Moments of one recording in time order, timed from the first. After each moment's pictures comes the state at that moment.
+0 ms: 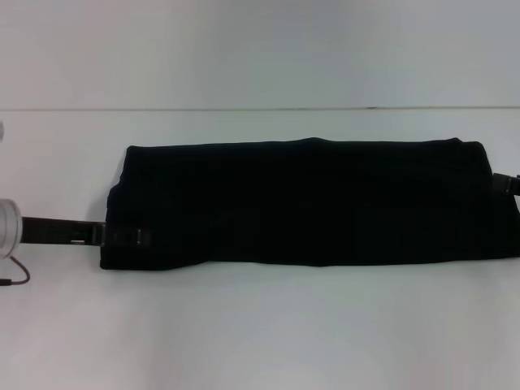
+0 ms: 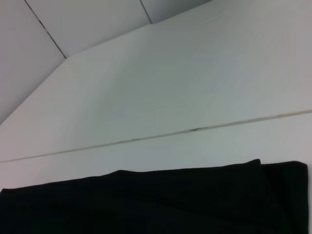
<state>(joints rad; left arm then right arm) -0.57 -2.07 0.64 0.84 2.42 1.32 -2.18 0.55 1.95 -0.37 -0.57 -2.19 -1.21 1.81</state>
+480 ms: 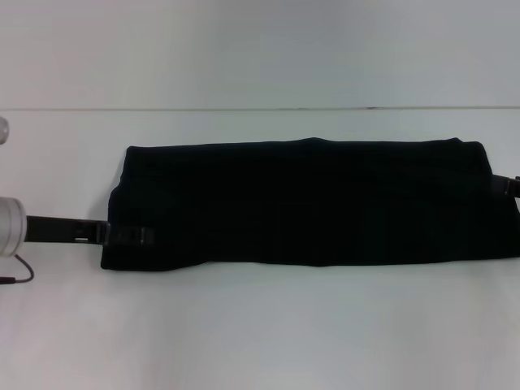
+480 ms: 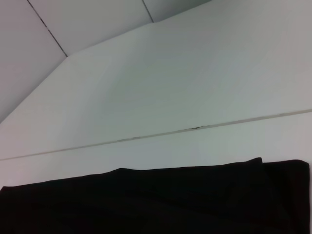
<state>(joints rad) -0.58 -2.07 0.64 0.82 2.41 1.31 -2.16 0.55 1.96 -0.37 -0.57 -2.19 -1.21 1.80</state>
